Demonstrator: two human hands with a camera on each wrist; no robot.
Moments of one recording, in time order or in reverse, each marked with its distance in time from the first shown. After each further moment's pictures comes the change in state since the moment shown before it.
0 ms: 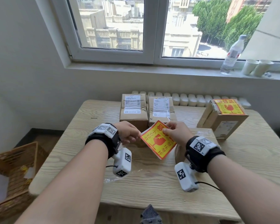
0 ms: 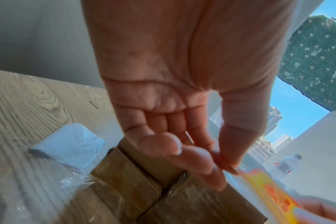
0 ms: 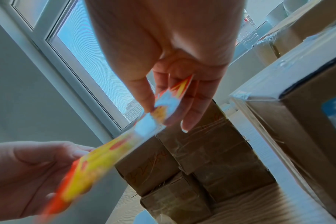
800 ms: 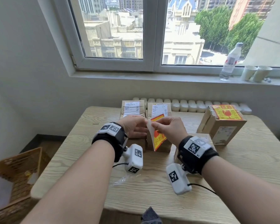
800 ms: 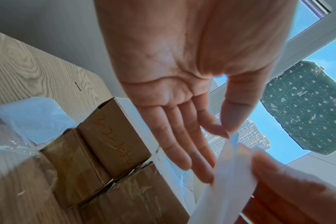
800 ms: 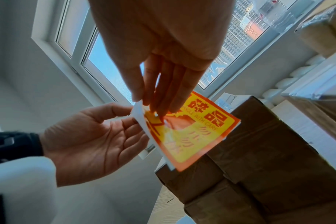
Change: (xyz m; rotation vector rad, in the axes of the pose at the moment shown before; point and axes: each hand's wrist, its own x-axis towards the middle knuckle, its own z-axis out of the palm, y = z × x) left_hand -0.011 0.045 0.022 -0.447 0.028 0.165; right_hand -0.008 -0.027 -0.006 0.226 0.113 -0.303
